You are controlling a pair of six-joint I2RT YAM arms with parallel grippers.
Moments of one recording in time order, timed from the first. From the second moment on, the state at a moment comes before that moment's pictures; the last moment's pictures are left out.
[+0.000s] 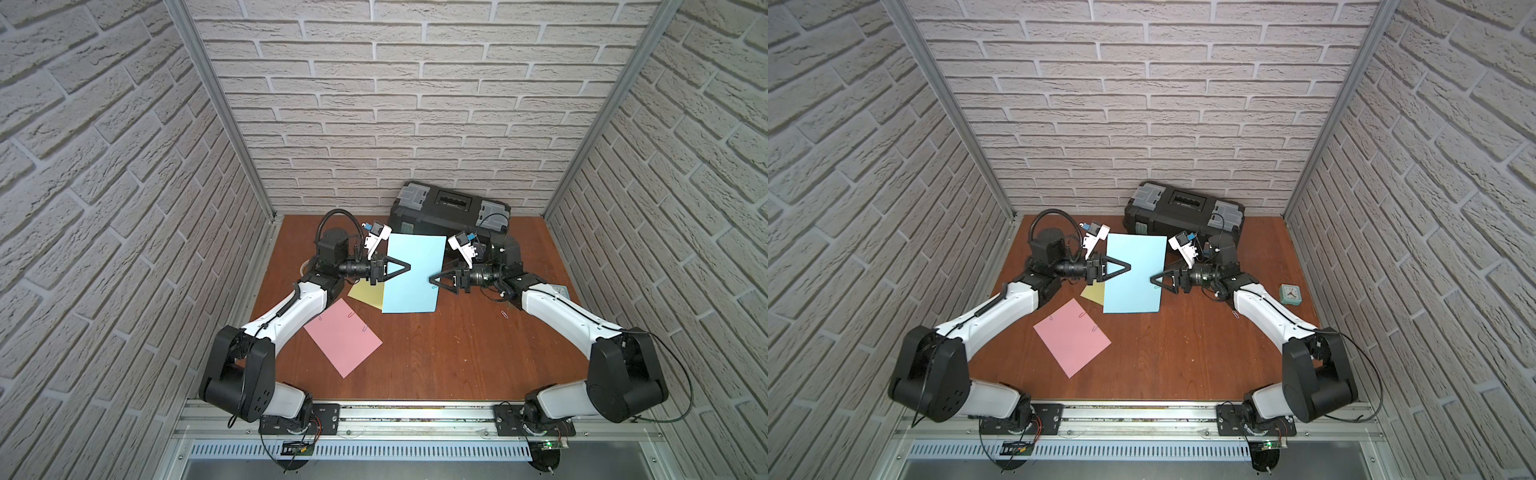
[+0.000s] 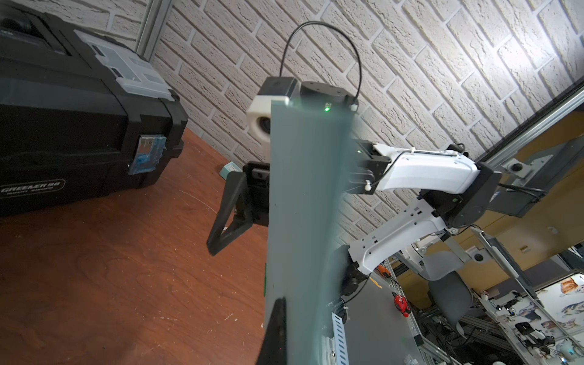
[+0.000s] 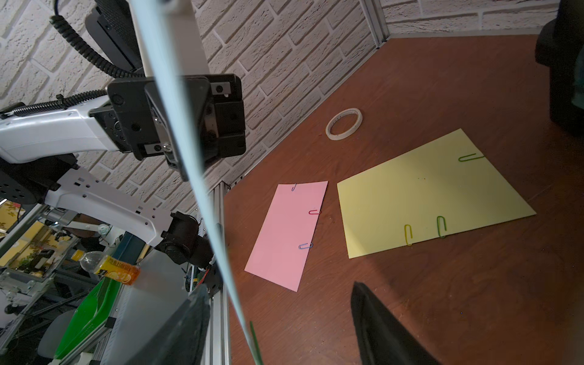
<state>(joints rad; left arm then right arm) -0.38 1.42 0.95 0.29 1.17 -0.46 0.26 1.44 0.93 0.01 -1.04 0.22</state>
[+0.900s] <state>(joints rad) -0.40 1.53 1.03 0.25 1.14 -0.40 0.26 1.47 0.99 0.11 -1.12 0.29</state>
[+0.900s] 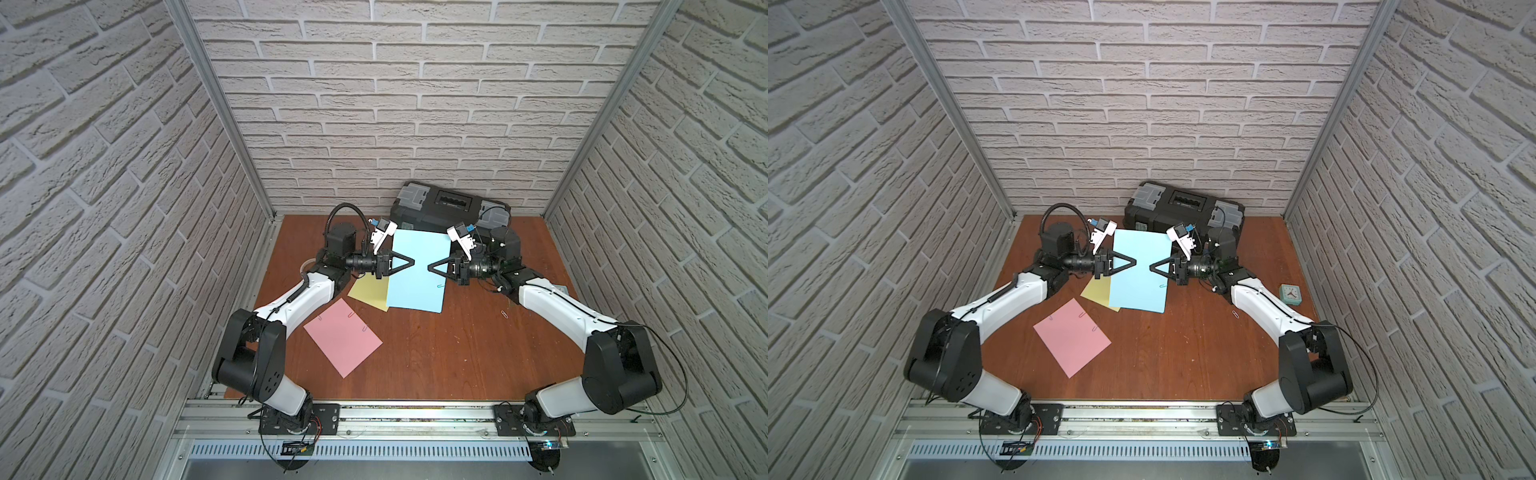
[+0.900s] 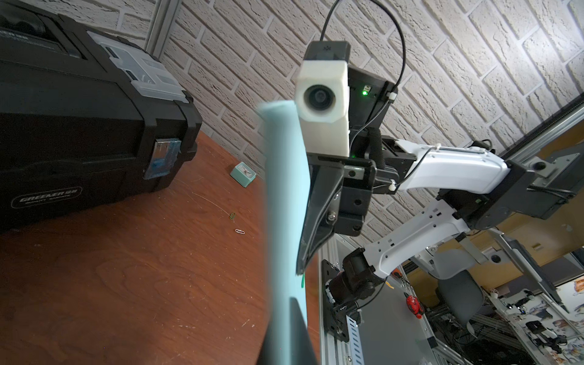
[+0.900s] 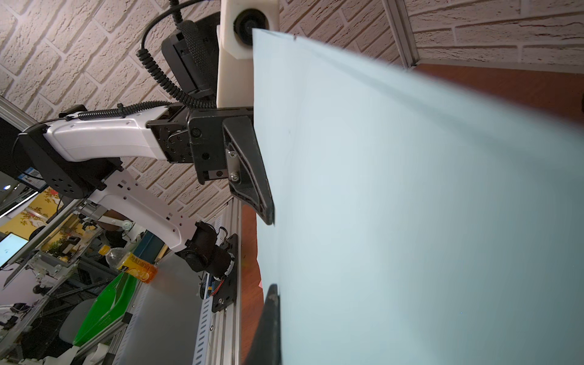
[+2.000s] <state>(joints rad) -0.40 1.57 0.98 0.37 1.11 -0.53 0.24 1.48 1.01 0.11 -1.05 0.33</state>
